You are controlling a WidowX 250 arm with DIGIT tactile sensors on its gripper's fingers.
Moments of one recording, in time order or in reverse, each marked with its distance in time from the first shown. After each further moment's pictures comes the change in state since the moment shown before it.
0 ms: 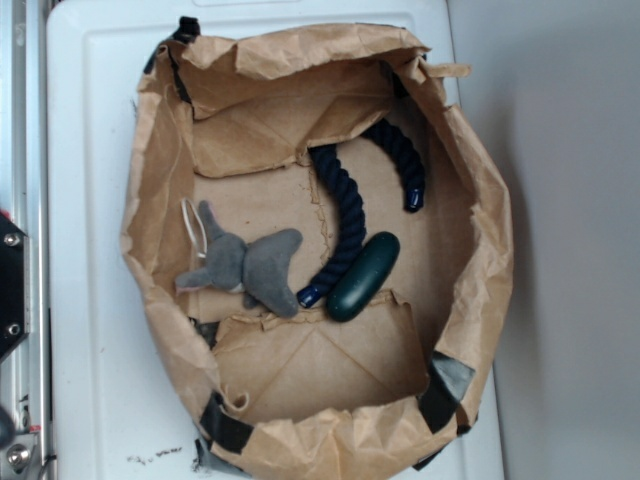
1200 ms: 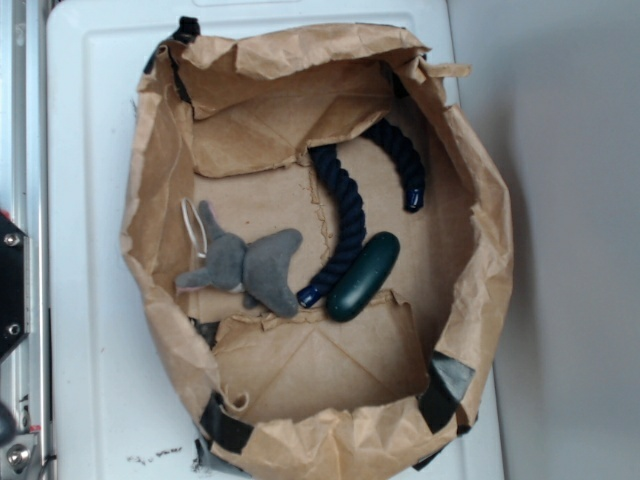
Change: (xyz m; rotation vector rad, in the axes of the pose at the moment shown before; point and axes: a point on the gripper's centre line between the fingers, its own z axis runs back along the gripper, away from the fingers) arm -0.002 0.000 -0.004 0.002 0.014 0.009
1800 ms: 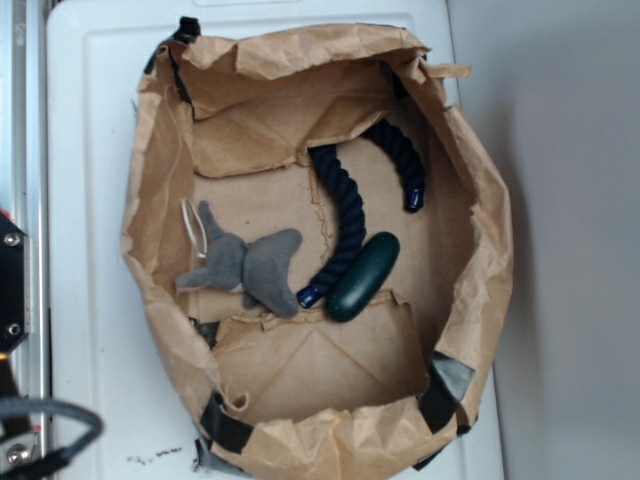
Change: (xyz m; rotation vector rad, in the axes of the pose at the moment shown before) arm 0.018 -0.018 -0.017 0.039 -0.075 0.263
